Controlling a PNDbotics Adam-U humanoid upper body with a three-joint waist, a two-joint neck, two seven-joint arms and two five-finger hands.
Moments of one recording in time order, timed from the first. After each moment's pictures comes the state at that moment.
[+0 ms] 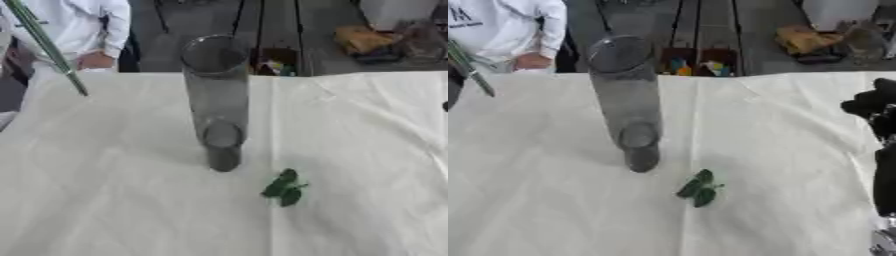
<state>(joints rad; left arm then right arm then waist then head) -1.06 0.67 -0.07 -1.44 0.48 0.23 0.63 -0.26 -0.30 -0.02 -1.98 -0.09 -0.29 -0.23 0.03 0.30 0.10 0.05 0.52</state>
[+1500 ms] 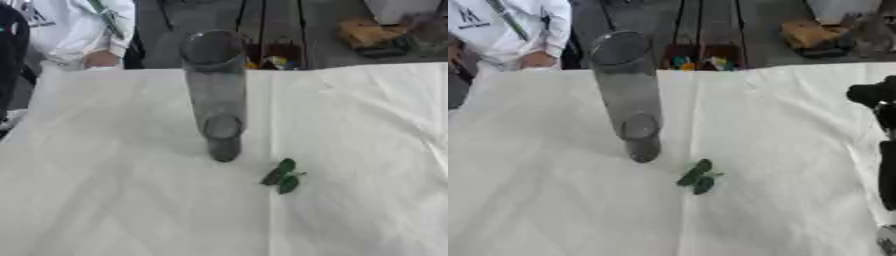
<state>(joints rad) -1.22 0.59 -0.08 -1.36 0.57 0.21 0.64 -0.25 -0.33 0.02 -1.98 -0.17 -0.46 -0.12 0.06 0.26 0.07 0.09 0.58</state>
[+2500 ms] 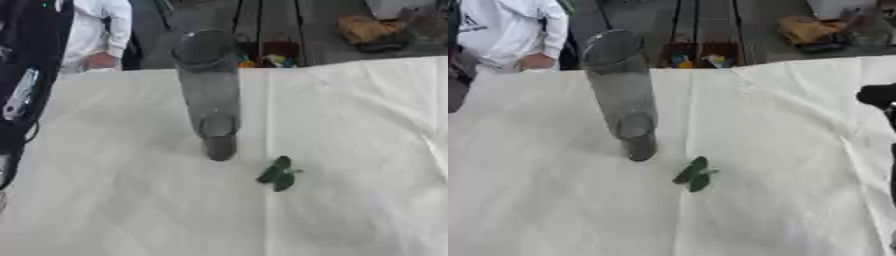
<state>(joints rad) -1.30 0.52 -0.08 -1.35 0.63 0.17 0.65 -0.25 -0.34 0.03 -1.98 -0.19 -0.44 -0.10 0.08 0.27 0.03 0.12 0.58</state>
